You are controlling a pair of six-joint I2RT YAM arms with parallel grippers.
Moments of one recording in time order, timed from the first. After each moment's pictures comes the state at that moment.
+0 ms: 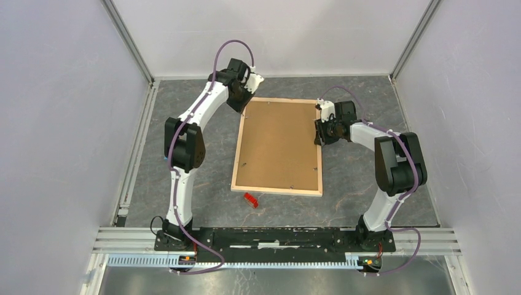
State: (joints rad) left arm -0.37 2.24 2.10 -0.94 0.06 0.40; right arm 0.16 1.80 1.04 -0.20 -0.33 -0.17
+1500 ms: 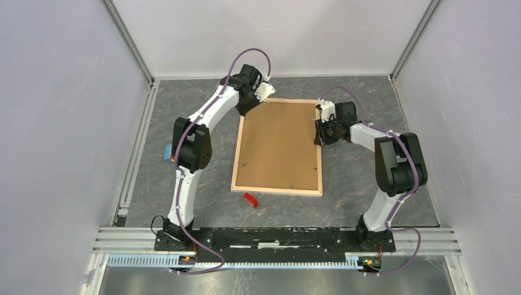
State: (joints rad) left arm -0.44 2.29 2.11 -0.92 -0.05 0.60; right arm 0.16 1.80 1.03 -0.17 -0.34 -0.16
